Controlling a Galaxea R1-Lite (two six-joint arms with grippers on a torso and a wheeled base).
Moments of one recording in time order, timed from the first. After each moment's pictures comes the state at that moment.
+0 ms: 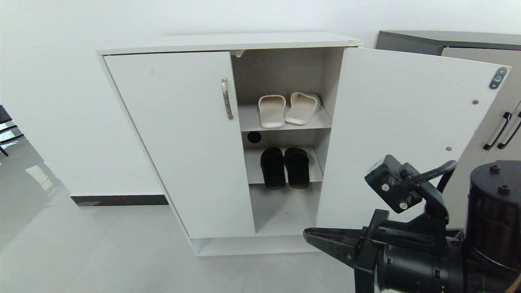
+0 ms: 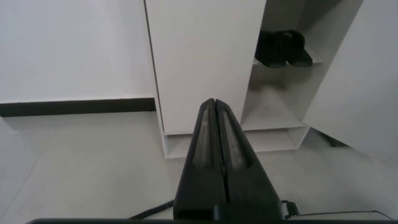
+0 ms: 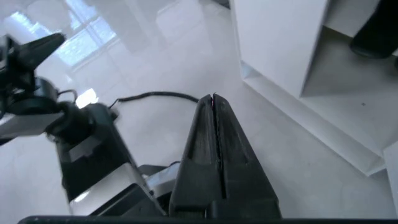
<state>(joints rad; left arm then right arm) 0.00 0.00 0.00 0.00 -0.02 -0.01 1.01 1.47 -0.68 -0.55 0.03 0.21</state>
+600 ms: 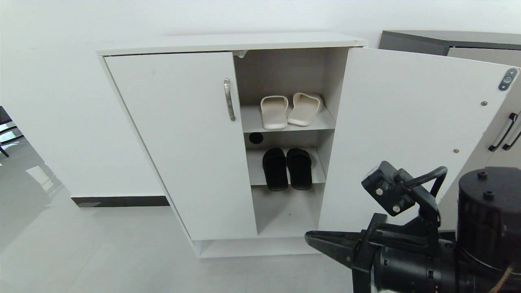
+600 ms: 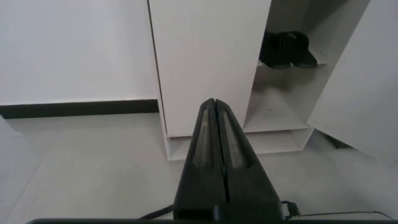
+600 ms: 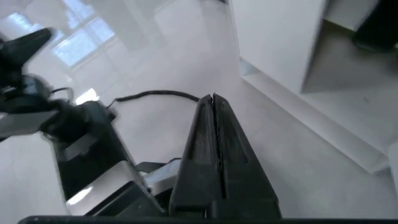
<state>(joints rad) 0.00 0.00 0.00 0.00 -0.02 -0.01 1.01 1.48 -0.66 -0.57 0.03 0.22</state>
